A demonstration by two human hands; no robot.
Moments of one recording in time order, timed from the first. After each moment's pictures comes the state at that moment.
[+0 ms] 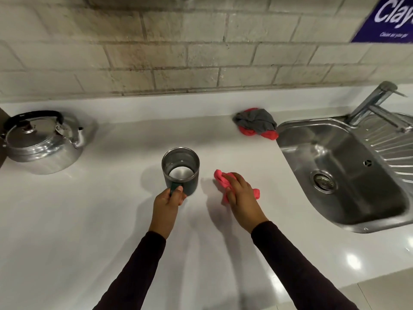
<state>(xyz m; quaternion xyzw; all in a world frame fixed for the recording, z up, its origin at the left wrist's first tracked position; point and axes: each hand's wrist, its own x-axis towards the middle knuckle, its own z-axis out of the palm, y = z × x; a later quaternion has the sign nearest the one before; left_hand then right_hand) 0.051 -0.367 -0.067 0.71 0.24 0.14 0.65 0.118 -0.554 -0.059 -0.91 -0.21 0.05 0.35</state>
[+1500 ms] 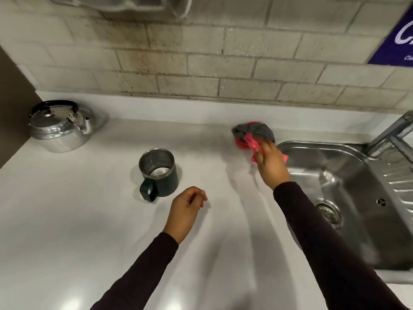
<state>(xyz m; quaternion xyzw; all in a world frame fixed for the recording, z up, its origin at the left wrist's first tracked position) 0.080 -0.493 -0.042 0.72 0.23 0.13 0.64 0.287 -0.646 -0.014 -0.91 -0.26 -0.01 0.31</state>
